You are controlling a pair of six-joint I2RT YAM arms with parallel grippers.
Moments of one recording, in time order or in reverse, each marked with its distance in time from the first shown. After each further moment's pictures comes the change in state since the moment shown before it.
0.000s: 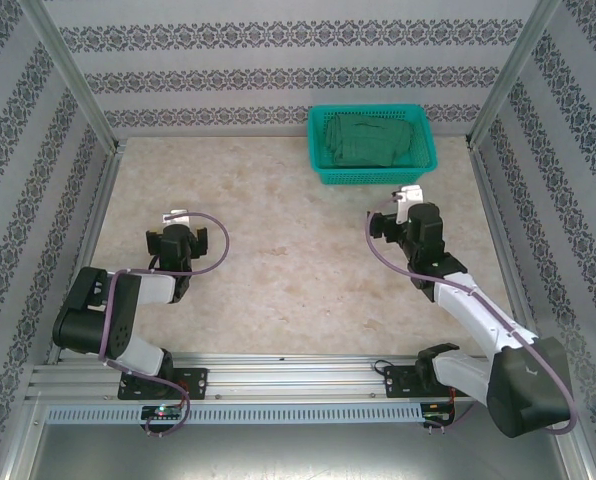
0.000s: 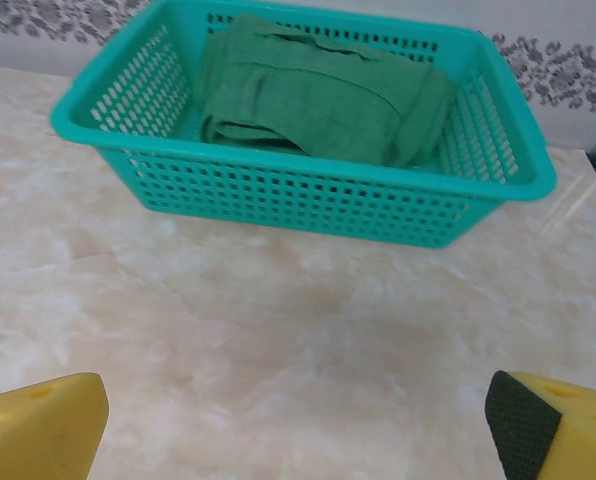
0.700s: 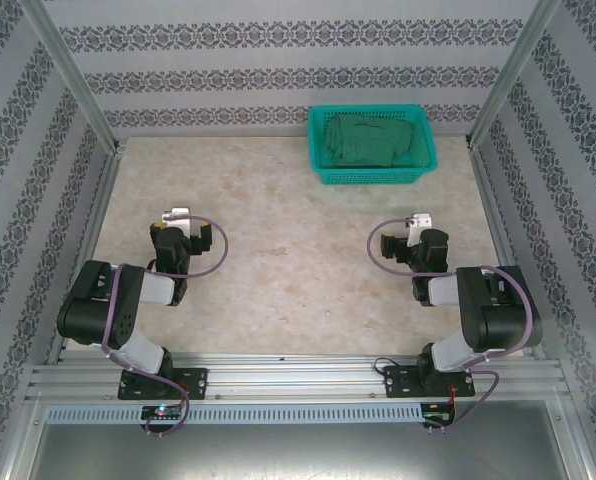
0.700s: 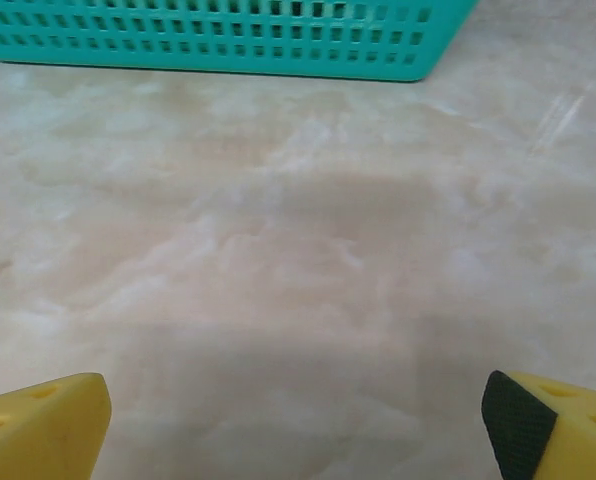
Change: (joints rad) left arm 0.037 0.061 -0.042 0.233 0.189 0.021; right arm -0.231 0.423 -0.259 0.628 -0.203 -0.024
